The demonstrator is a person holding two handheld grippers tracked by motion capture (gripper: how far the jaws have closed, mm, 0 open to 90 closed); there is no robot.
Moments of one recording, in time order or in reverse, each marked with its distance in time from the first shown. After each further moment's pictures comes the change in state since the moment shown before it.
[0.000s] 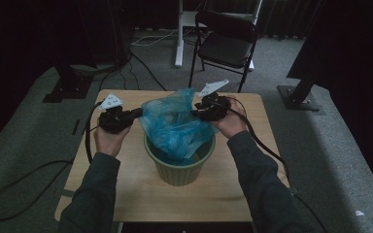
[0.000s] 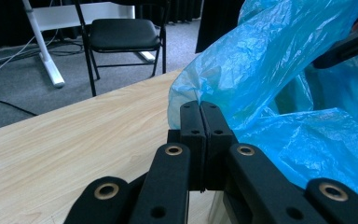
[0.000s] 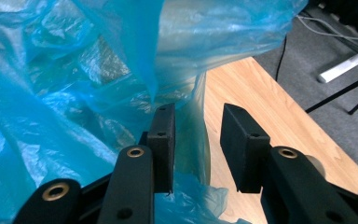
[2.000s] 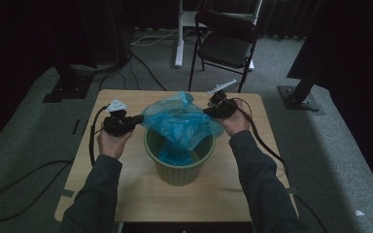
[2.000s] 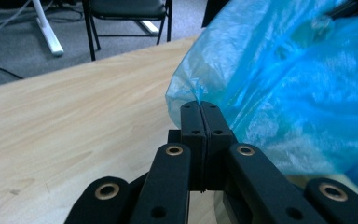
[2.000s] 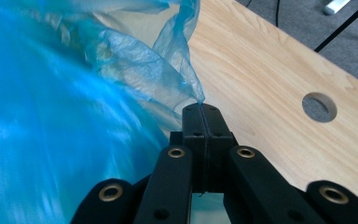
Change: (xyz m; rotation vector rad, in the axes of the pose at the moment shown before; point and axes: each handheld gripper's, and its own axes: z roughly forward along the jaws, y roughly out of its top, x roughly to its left) left arm 0.008 -0.024 0.021 0.110 0.009 -0.064; right arm -0.039 -0.035 0.021 0.116 -0.011 0.238
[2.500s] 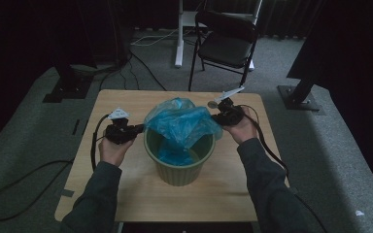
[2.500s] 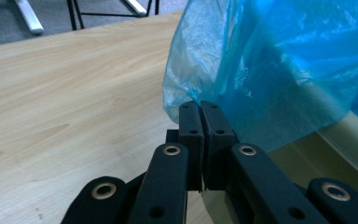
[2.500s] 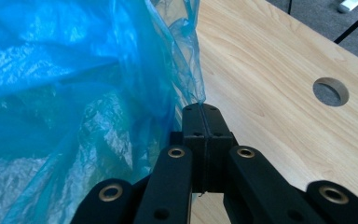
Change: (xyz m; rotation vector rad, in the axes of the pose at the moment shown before) left arm -0.005 -0.021 0.007 0.060 -0.053 -0.021; right arm 0.003 -0.025 -0.012 -0.006 0.047 -0.009
